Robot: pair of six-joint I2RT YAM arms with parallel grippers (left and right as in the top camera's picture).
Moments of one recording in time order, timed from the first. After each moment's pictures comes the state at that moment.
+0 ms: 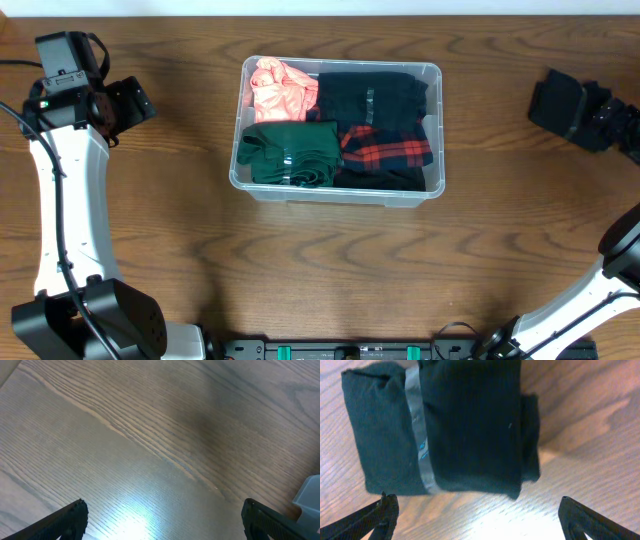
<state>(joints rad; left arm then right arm) 0.27 1.61 1.53 -0.91 -0.16 -0.23 -0.66 2.12 1.67 -0.69 -0.31 0.02</state>
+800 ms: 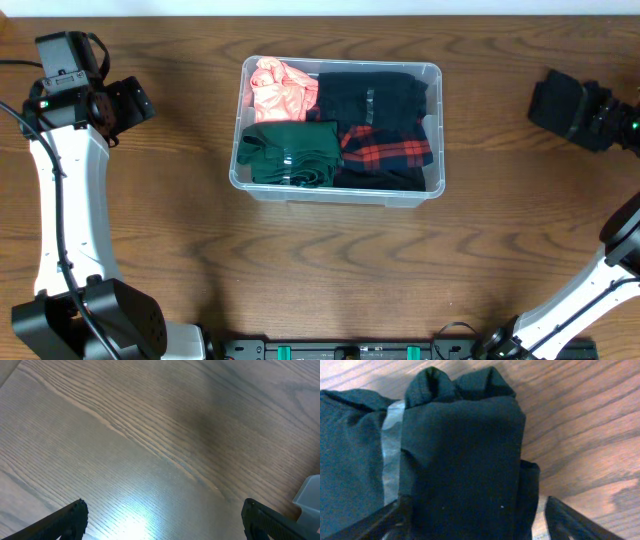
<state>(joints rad) 0.27 1.61 1.53 -0.91 -0.16 -0.23 -0.66 2.23 1.67 -0.46 -0.33 -0.08</state>
